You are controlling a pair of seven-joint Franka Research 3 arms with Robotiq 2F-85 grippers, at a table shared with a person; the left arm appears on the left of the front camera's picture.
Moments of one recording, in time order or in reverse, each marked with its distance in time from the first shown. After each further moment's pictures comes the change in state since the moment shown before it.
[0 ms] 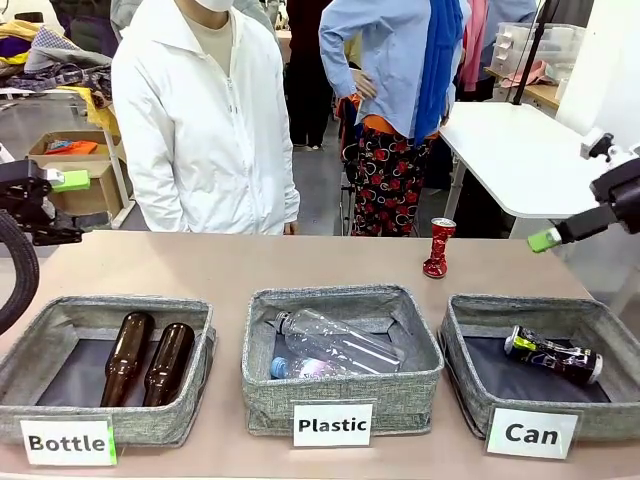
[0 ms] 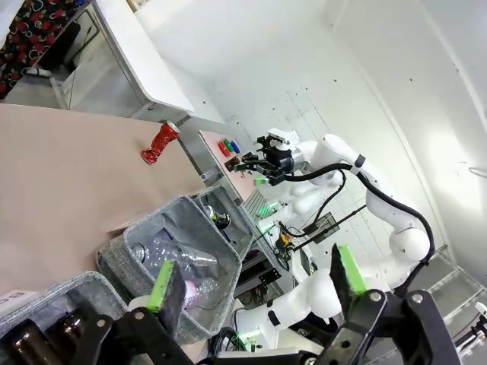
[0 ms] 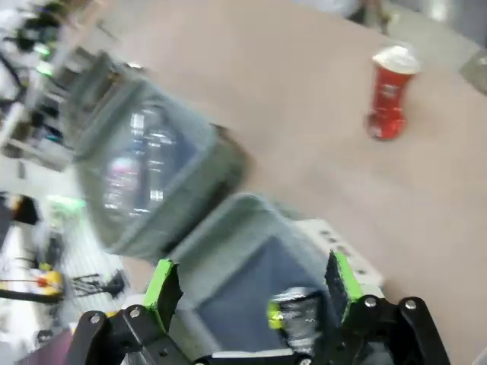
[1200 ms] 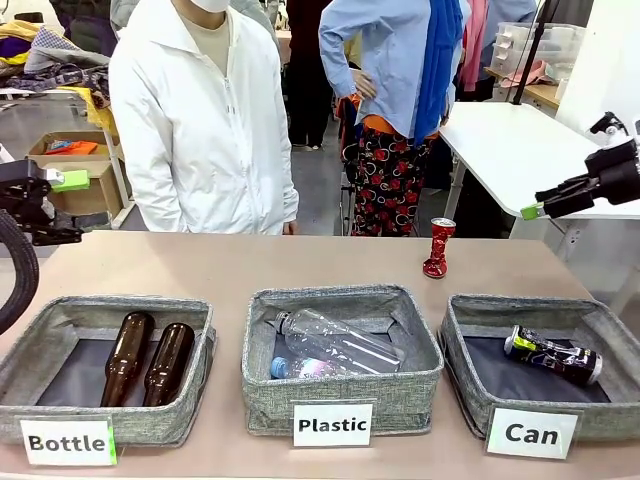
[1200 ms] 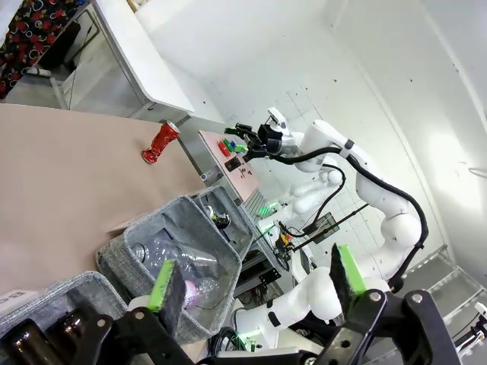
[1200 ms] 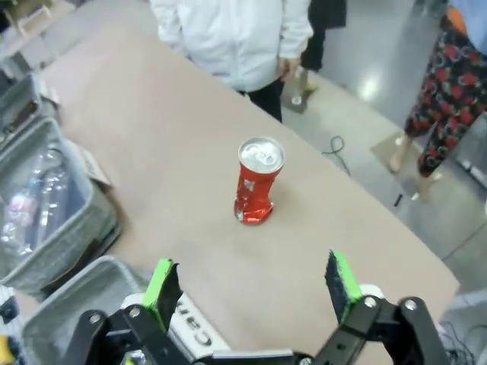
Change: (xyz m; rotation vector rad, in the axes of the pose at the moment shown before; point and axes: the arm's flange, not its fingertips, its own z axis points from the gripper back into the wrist) left arm 0.000 0.000 0.000 0.000 0.000 0.001; right arm 0.048 -0.069 0.011 -0.216 -0.184 0.249
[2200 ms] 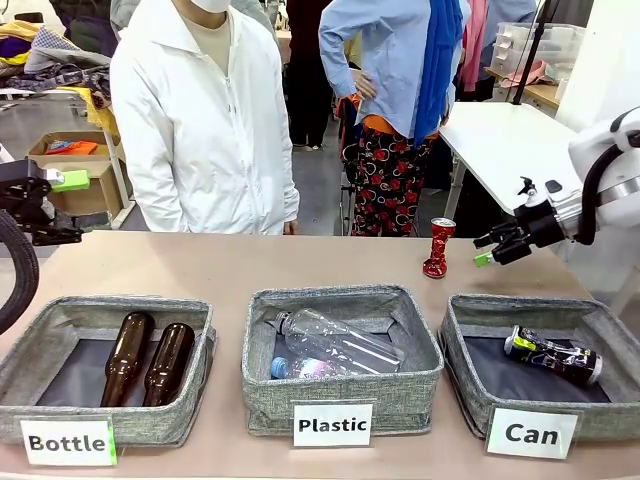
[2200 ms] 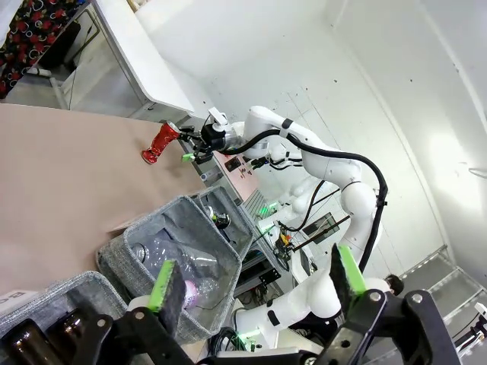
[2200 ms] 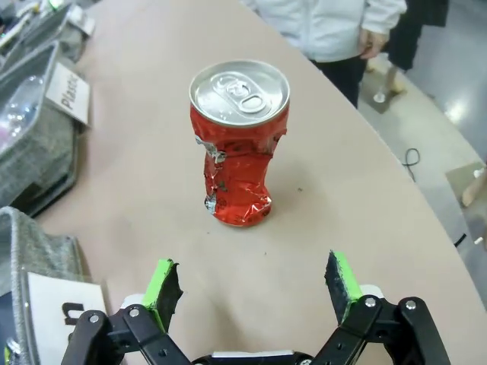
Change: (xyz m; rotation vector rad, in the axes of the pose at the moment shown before) left arm 0.000 0.000 0.000 0.000 0.000 0.000; right arm -0.065 -0.089 -0.157 0.314 0.049 0.140
